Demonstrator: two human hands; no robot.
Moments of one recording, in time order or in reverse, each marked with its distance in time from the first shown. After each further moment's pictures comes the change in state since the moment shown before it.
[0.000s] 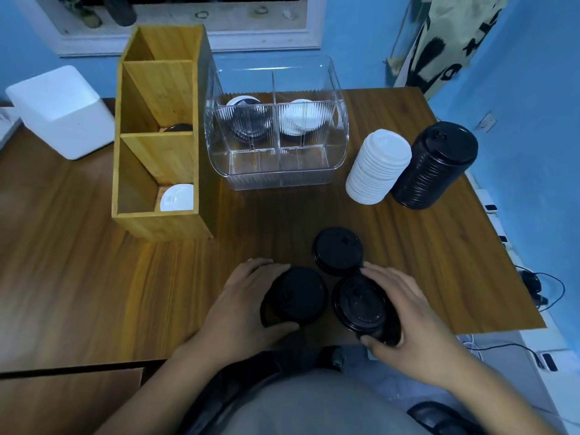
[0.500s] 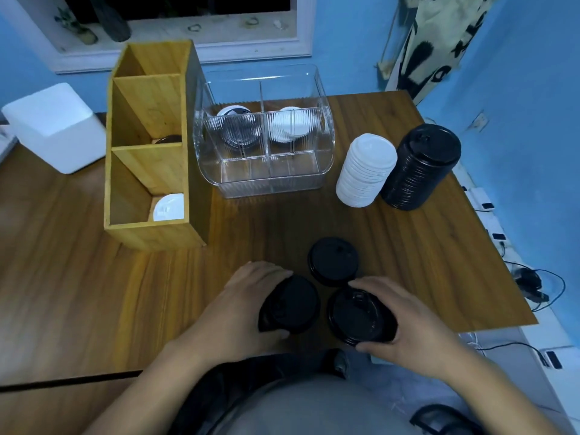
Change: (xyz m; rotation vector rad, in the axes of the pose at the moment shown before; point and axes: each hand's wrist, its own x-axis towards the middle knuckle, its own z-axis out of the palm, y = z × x) left_hand 0.013 0.005 -0.012 0.014 -0.130 0.136; right_hand 0.001 0.013 -0.008 0.170 -0.112 0.001
